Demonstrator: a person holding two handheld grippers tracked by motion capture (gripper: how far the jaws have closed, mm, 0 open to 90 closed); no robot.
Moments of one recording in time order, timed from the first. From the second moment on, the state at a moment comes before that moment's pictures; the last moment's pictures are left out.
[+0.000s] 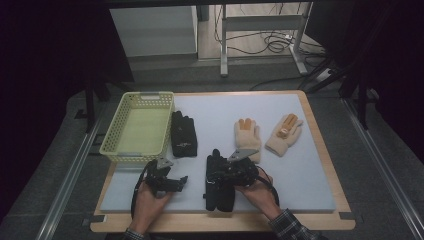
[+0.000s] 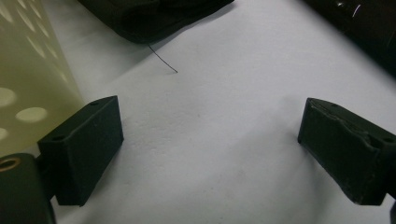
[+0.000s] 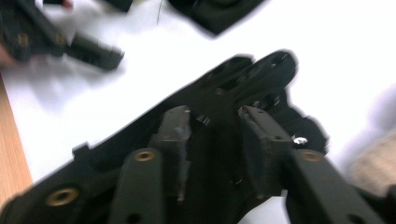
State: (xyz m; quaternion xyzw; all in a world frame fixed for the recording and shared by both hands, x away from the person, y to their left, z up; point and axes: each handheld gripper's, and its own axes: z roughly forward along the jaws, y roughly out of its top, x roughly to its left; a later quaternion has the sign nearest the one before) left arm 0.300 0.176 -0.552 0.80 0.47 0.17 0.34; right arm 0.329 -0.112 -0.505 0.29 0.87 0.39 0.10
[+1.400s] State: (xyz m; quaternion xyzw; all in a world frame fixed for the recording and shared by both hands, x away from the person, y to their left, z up) left arm 0.300 0.176 -0.552 0.80 0.46 0.17 0.34; right arm 0.489 0.030 -0.523 0.24 0.89 0.37 0.10
